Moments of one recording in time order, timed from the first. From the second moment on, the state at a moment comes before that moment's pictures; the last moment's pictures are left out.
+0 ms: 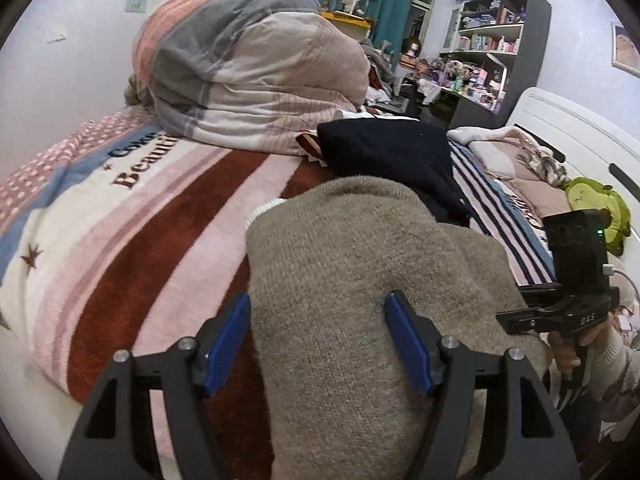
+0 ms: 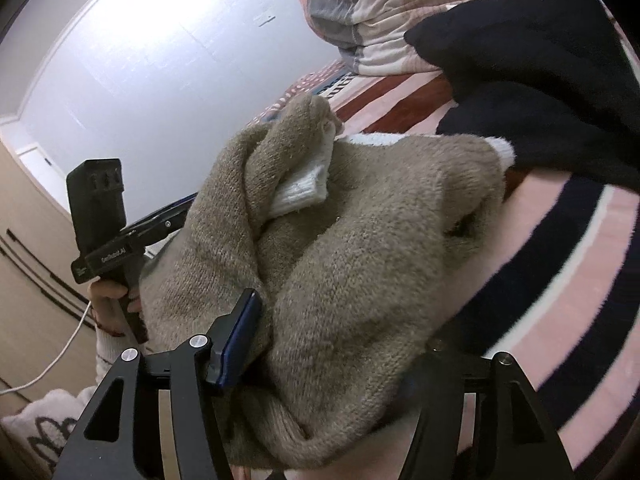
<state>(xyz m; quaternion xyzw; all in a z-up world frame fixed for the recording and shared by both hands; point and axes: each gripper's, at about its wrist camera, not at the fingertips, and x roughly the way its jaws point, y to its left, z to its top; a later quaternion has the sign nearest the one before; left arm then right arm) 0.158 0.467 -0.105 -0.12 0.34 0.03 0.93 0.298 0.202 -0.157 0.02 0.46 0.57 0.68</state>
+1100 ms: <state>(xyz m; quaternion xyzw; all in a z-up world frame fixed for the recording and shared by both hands) 0.092 0.248 -0.015 -0.04 0.25 0.10 0.96 0.192 0.004 -0.085 0.00 0.35 0.47 0.81</state>
